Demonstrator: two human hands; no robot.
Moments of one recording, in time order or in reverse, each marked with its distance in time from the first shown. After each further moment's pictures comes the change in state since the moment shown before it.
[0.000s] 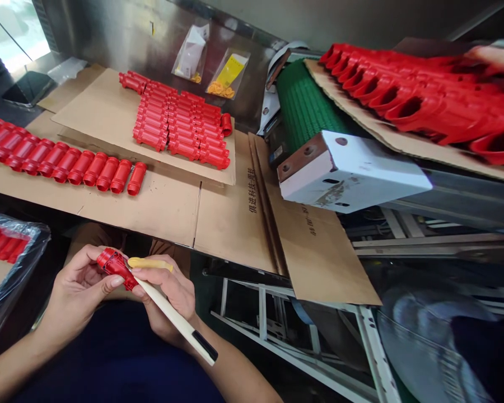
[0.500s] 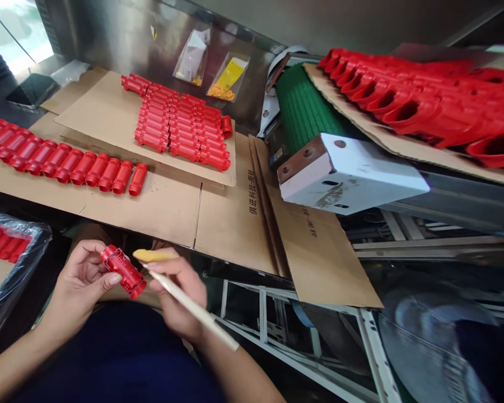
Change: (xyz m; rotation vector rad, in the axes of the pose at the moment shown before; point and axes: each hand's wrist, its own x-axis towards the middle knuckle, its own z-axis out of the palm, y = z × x) left_hand 0.005 -0.006 -0.002 -0.161 -0.038 -0.027; right_hand 0.002 0.013 -0.008 0.240 0.028 0.118
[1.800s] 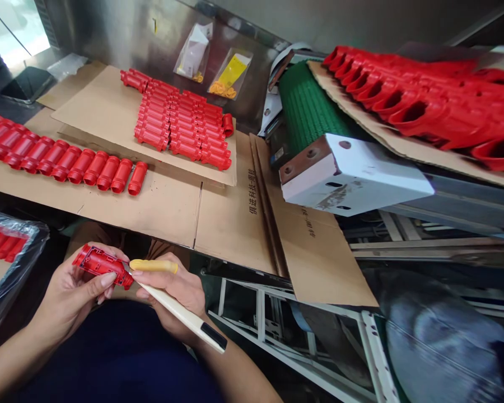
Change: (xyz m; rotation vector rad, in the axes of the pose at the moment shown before) left_hand -0.007 0.021 0.010 -0.046 0.080 -0.236; right_hand 0.004 -0.009 -0.001 -0.126 -0.084 -0.101
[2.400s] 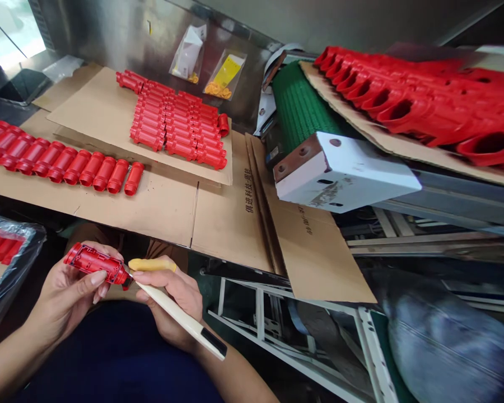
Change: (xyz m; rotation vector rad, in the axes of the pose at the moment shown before) left_hand 0.000 -0.001 -0.004 -0.093 -0.018 -0.025; right_hand -0.007 -0.009 -0.001 0.030 0.000 0.129
